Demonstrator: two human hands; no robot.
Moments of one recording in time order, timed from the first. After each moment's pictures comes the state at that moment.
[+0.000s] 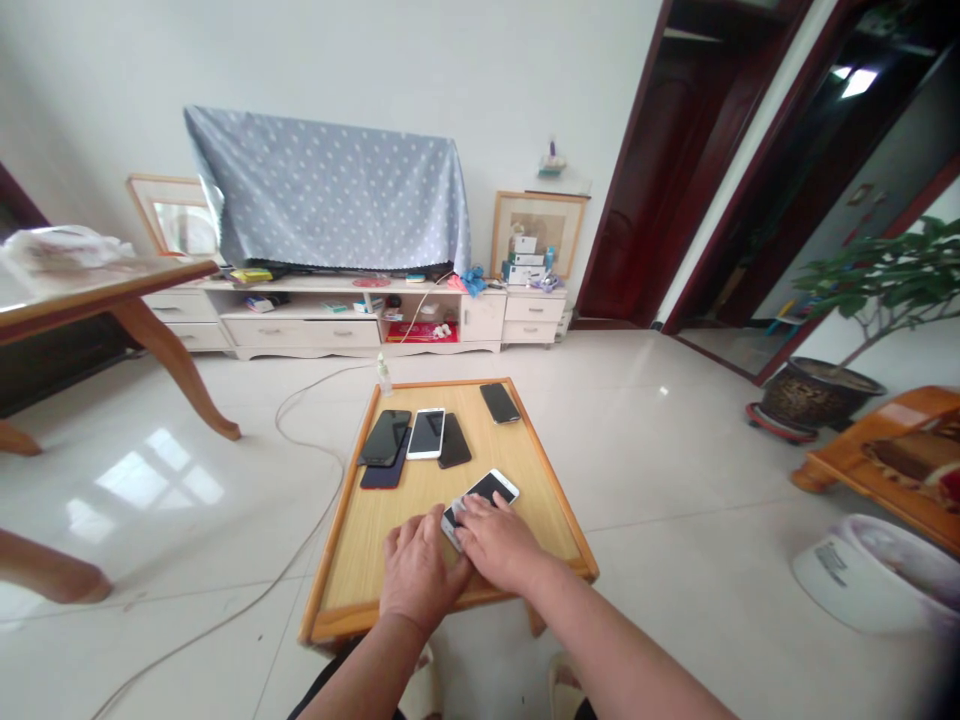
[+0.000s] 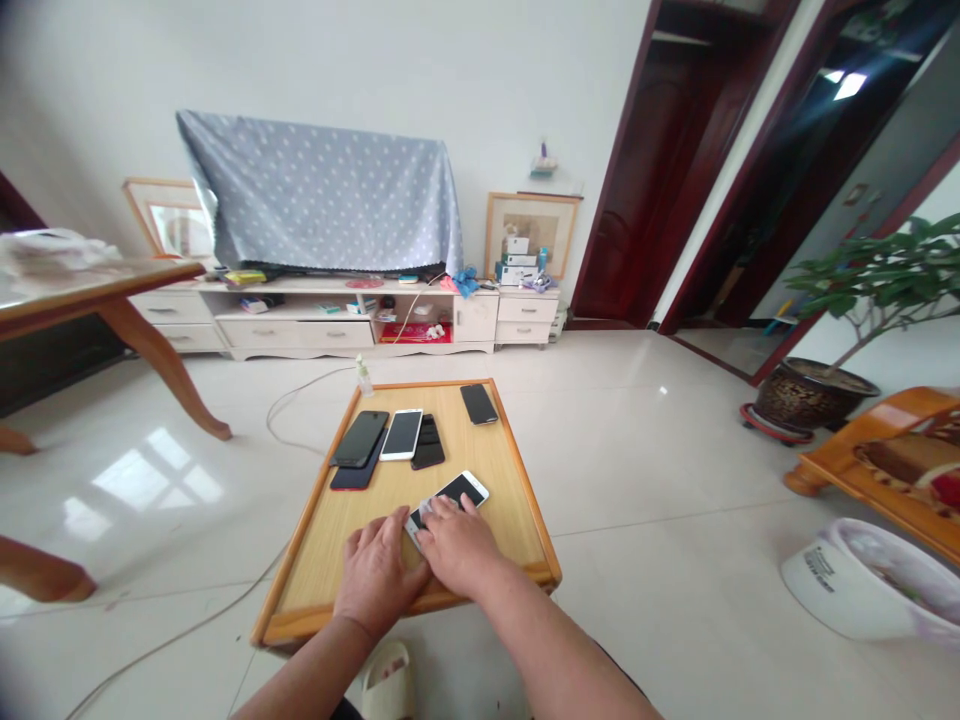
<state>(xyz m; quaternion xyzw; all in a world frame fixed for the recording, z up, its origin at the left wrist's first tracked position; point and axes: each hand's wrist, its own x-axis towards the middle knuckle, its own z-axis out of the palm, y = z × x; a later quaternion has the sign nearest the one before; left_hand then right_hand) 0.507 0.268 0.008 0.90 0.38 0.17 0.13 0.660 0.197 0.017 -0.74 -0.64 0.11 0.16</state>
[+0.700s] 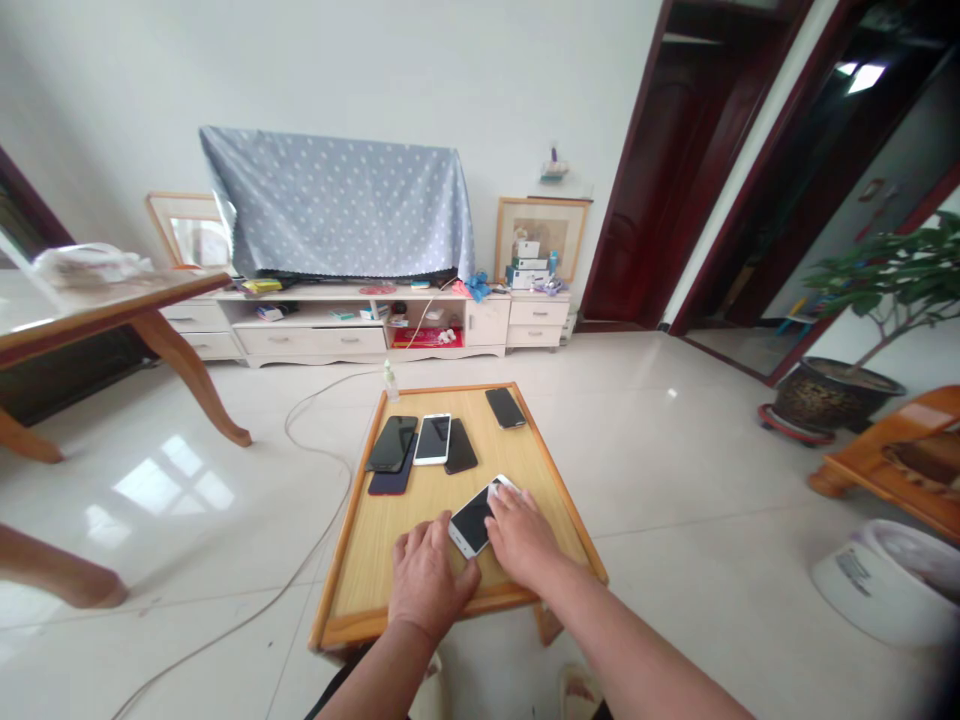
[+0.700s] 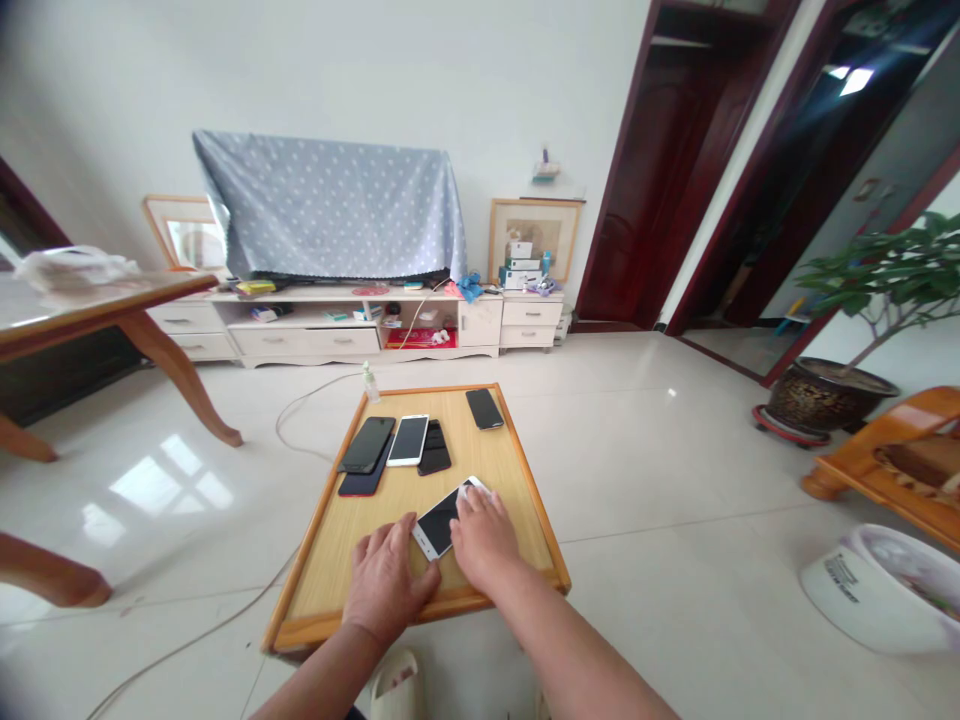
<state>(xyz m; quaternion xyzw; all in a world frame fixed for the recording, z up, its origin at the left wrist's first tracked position) 0.510 0.262 0.021 0.89 0.40 0.16 0.12 0.671 0.194 0.015 -0.81 -0.55 0.08 0.16</state>
